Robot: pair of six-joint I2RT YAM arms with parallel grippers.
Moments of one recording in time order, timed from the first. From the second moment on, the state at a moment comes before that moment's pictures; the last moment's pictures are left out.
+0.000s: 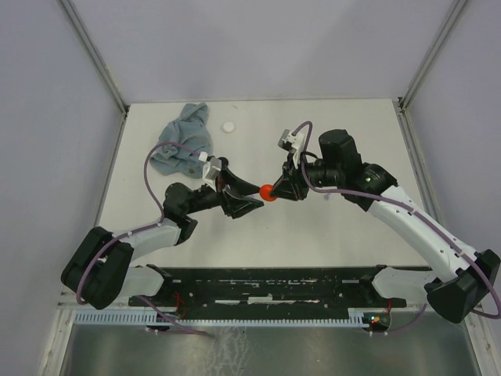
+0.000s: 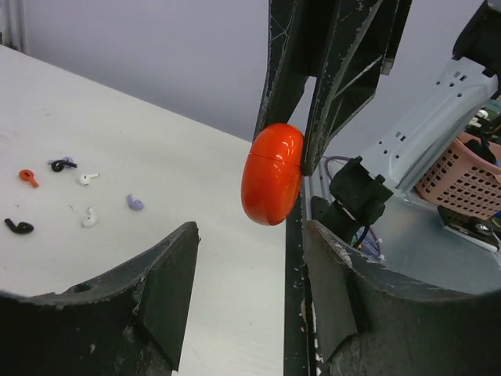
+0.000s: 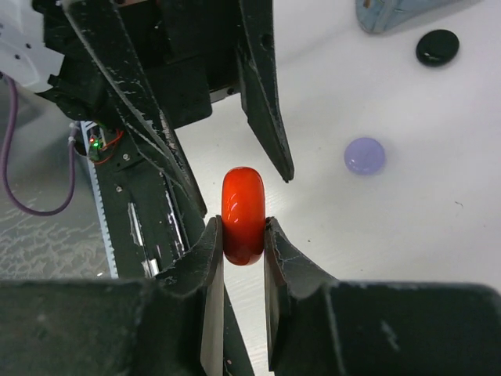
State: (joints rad) left arm -0.54 1.29 0.43 1.18 0.81 -0.57; right arm 0.64 1.21 1.21 -0.53 -0.60 -0.02
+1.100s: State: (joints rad) left arm -0.59 1.29 0.47 1.19 0.94 -0.62; right arm 0.64 1.27 1.27 -0.65 -0.79 -0.17
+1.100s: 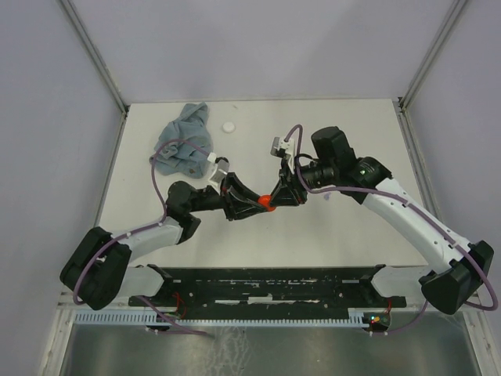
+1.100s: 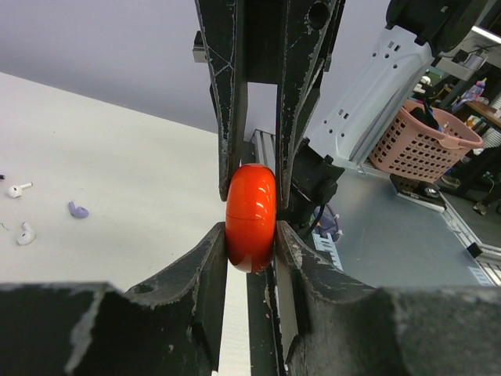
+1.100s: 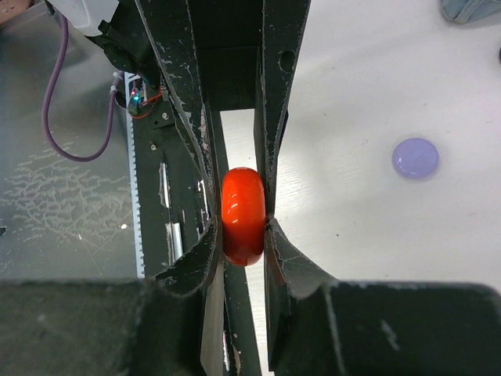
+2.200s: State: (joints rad) left arm -0.64 1.21 0.41 1.06 0.87 -0.37; right arm 0.69 1.31 1.32 -0.76 -0.65 -0.22
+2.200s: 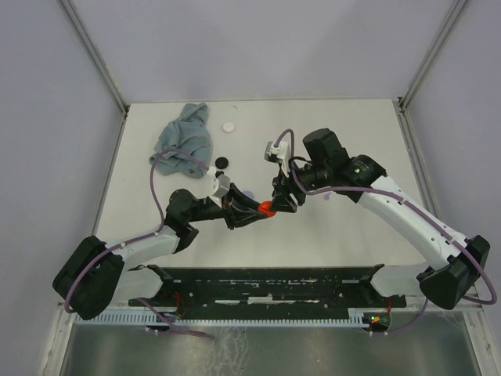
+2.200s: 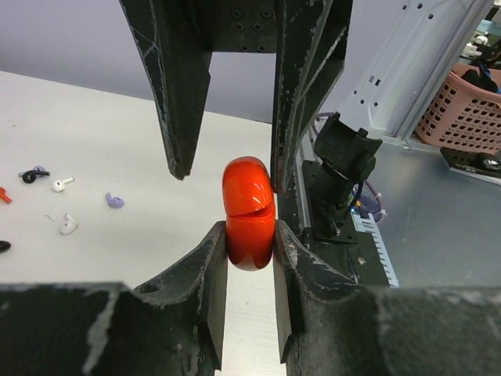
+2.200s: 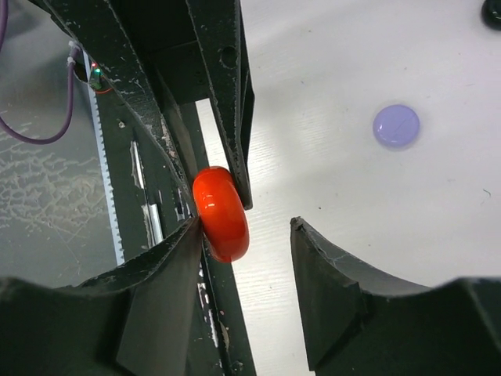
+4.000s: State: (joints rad) left arm -0.60 1.18 0.12 1.21 0.41 -0.16; right arm 0.30 2.01 1.65 -0.72 0.20 0.24
